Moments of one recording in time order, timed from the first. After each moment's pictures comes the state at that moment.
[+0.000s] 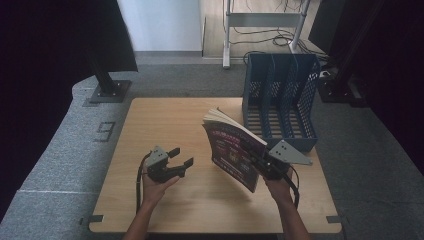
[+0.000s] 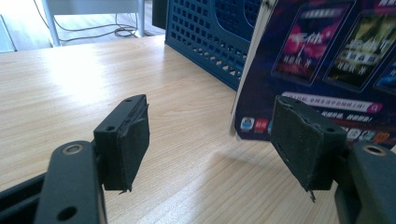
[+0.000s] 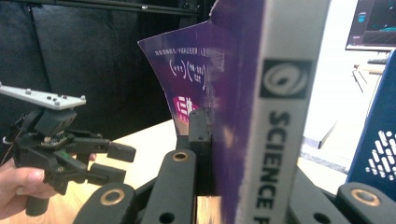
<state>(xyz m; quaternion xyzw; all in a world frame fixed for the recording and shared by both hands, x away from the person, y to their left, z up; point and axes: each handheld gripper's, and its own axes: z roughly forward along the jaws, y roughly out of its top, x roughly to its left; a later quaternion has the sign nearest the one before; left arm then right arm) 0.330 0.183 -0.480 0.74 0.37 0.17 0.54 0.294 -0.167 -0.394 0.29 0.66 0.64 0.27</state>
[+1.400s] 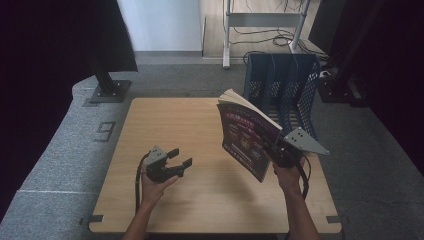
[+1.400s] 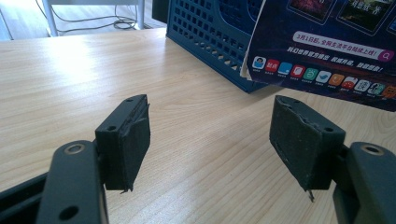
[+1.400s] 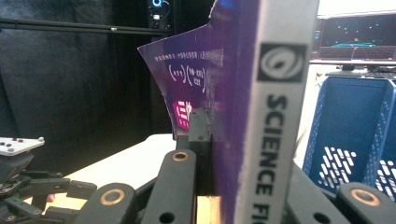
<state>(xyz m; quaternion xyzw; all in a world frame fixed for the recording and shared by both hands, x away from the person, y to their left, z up) 0.332 0.187 -0.482 0.74 0.38 0.16 0.54 0.307 -0.191 -0.365 0.33 0.62 0.64 0.31</state>
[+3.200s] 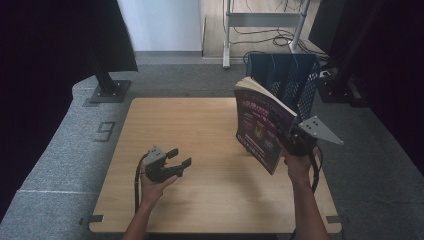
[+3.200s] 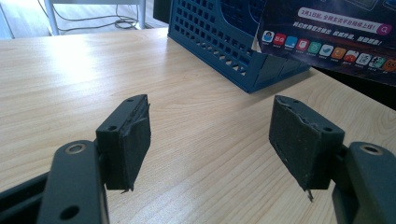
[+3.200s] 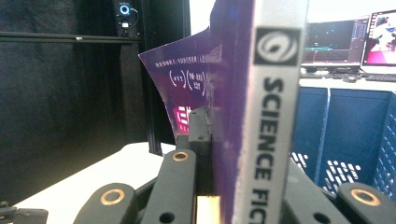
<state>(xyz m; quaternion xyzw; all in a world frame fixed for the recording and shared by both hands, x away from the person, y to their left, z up) 0.331 0.189 -0.481 0.74 0.38 0.16 0.54 0.326 -0.219 -0.350 0.37 0.59 0.63 0.34</state>
